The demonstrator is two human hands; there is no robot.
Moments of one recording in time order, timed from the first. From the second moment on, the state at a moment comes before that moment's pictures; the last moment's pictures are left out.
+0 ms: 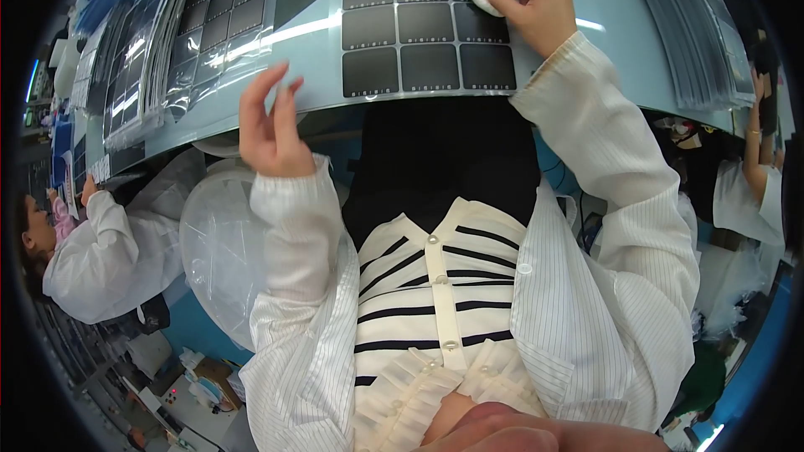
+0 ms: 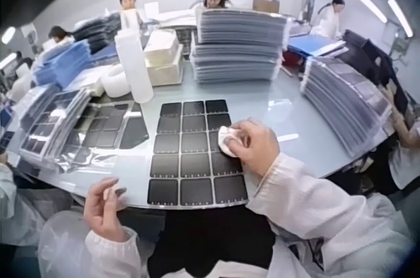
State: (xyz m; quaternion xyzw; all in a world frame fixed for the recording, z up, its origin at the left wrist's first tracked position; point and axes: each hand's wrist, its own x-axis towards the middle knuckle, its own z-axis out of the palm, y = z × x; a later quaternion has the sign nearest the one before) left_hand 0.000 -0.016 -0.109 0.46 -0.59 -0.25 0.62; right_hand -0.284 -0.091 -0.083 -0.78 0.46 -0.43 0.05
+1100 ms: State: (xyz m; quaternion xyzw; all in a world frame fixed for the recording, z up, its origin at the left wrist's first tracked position) left_hand -0.041 0.032 -0.108 0.50 -0.42 -0.66 0.38; right_hand -0.291 -0.127 -0.061 -0.88 0.35 -0.31 0.08
